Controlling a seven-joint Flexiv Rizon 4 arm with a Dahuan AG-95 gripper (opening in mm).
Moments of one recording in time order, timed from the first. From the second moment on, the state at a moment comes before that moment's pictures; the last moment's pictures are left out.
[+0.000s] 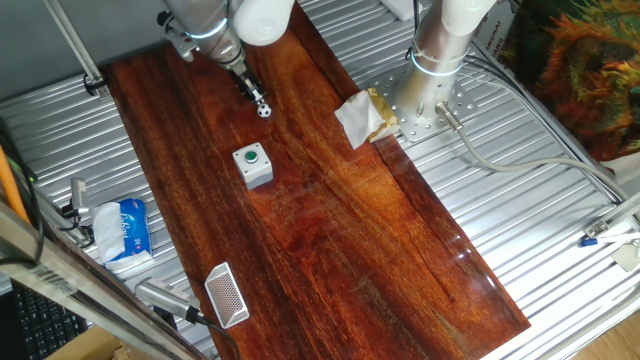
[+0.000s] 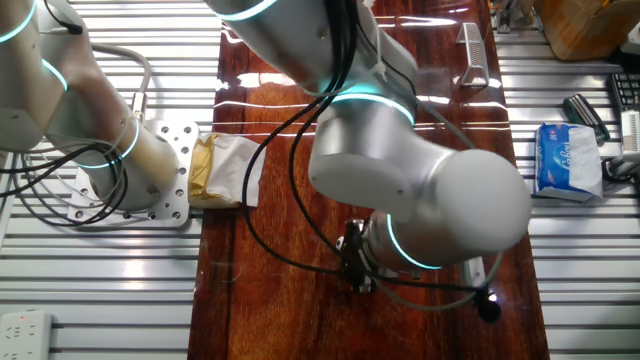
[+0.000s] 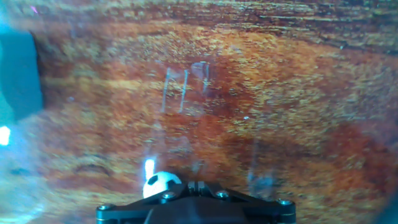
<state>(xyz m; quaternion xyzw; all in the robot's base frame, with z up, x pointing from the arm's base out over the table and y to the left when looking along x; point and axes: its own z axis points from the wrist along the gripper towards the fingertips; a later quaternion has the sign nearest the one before) 0.407 -0.169 0.013 0.01 -0.99 -0.05 0.13</state>
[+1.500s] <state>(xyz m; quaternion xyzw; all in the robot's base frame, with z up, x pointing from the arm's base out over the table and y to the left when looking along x) 0.412 -0.091 0.017 -0.07 -0.99 0.00 0.12</state>
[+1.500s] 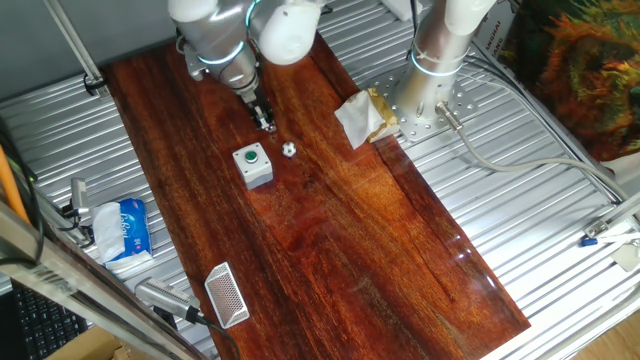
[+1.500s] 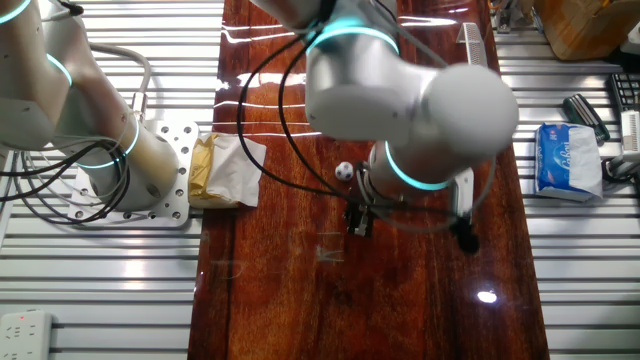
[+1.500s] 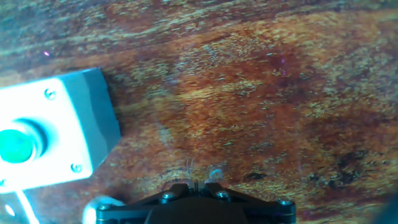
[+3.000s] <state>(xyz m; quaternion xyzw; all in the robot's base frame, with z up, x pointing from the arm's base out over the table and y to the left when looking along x) 0.418 -0.056 0.015 -0.06 -1.00 0.00 0.08</state>
